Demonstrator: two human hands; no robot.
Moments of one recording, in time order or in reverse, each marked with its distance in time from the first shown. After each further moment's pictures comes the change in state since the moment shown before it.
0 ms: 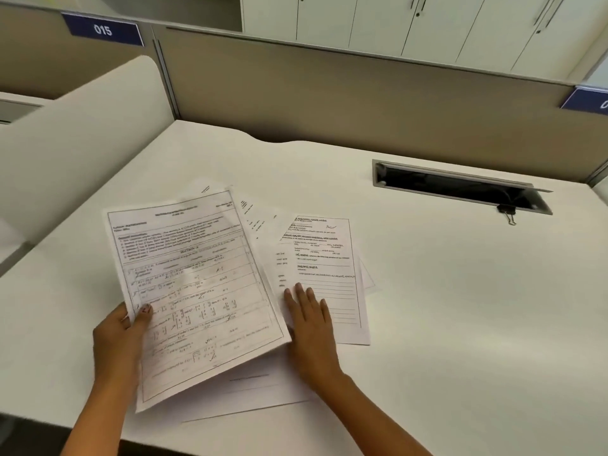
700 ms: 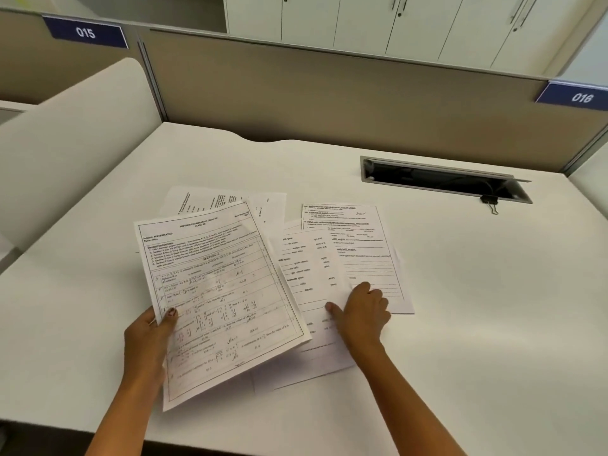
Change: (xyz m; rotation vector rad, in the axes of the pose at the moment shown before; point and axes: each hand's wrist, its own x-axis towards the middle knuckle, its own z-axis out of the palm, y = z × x) left_hand -0.011 -0.009 0.020 -0.064 -0.111 -0.158; right_hand 0.008 0.028 -0.065 -0.131 0.065 0.719
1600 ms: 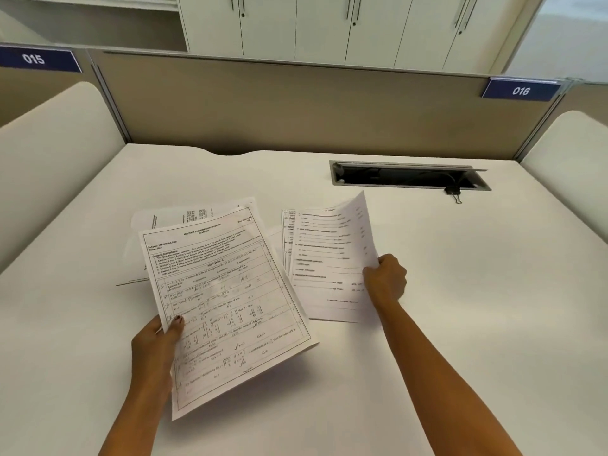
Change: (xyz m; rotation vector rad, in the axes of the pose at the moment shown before) left_hand -0.001 0.004 0.031 0.015 -0.135 0.033; right_hand 0.073 0.040 -0.043 0.494 0.206 0.286
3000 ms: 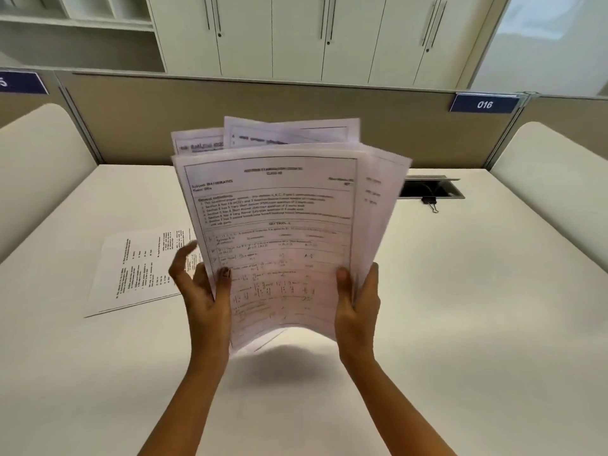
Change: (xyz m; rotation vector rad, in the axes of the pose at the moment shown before) left_hand -0.028 0.066 0.113 -0.242 -0.257 0.588; right_hand -0.096 -0.020 -0.034 0.786 -0.029 -0.528
